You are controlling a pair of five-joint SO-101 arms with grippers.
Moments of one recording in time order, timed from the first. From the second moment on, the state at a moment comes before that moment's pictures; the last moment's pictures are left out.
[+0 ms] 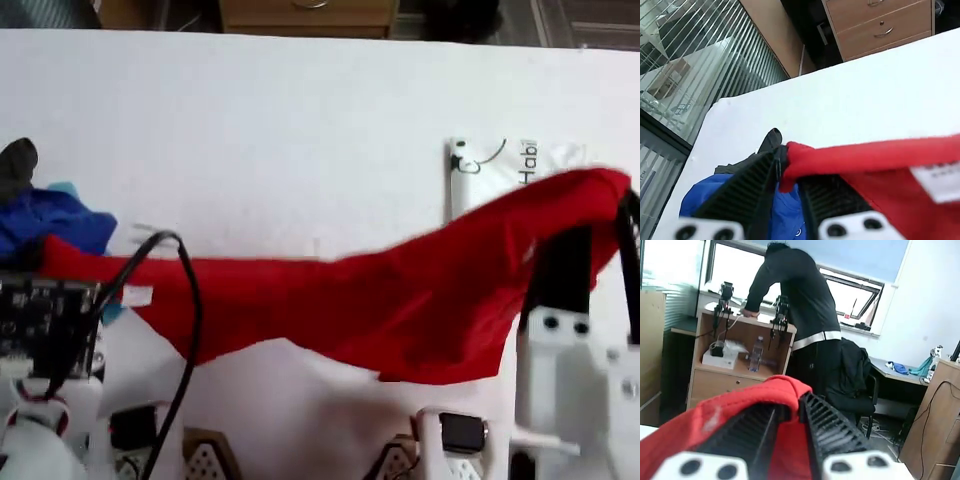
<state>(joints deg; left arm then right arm) -20.7 -63.5 -6.9 101.3 -23.0 3.2 -59.5 -21.1 80.1 13.8</state>
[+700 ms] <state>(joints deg) -20.7 -54.3 -9.0 98.2 -23.0 3.2 -51.9 -21.1 78.4 13.8</state>
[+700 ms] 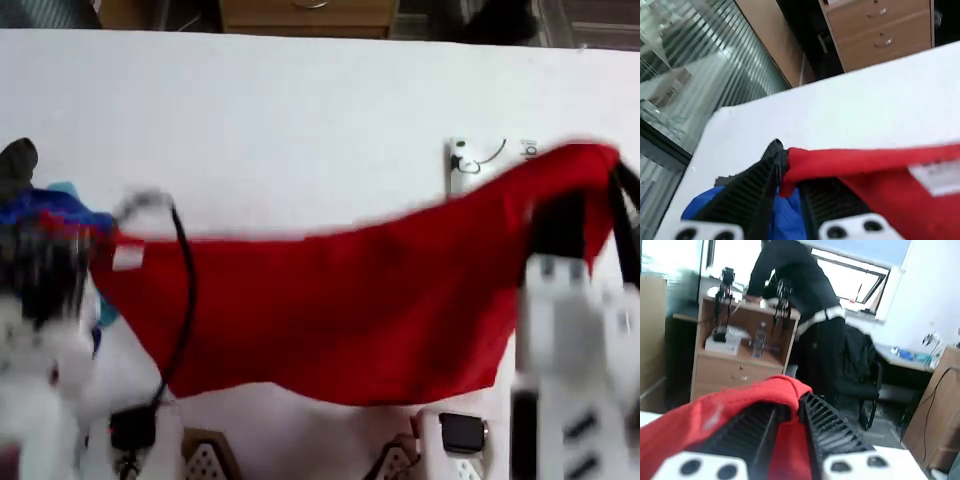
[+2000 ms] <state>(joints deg) -16.4 10.4 -8.8 57.5 -26.4 -1.2 14.7 -13.6 32.9 13.8</state>
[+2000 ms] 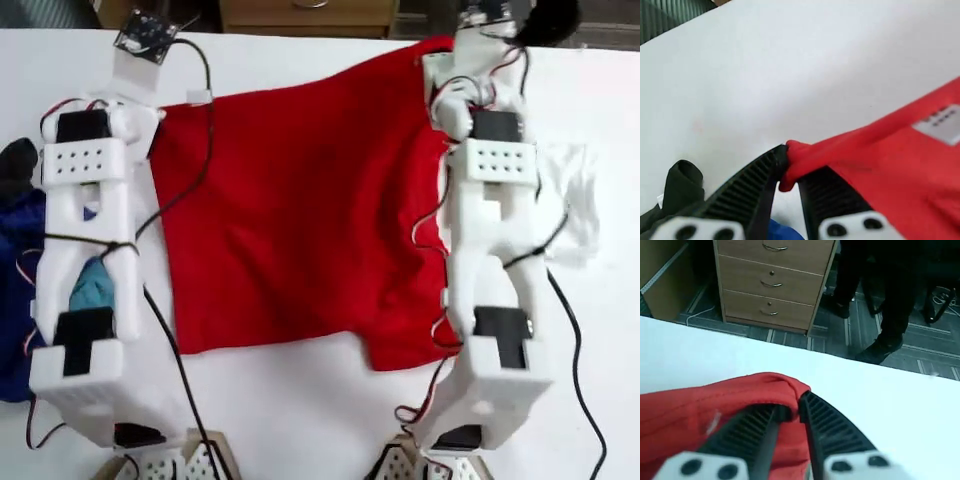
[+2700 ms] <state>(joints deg) -17.4 30.1 -8.8 43.7 -26.4 -2.5 63.9 -54.6 39.1 22.6</state>
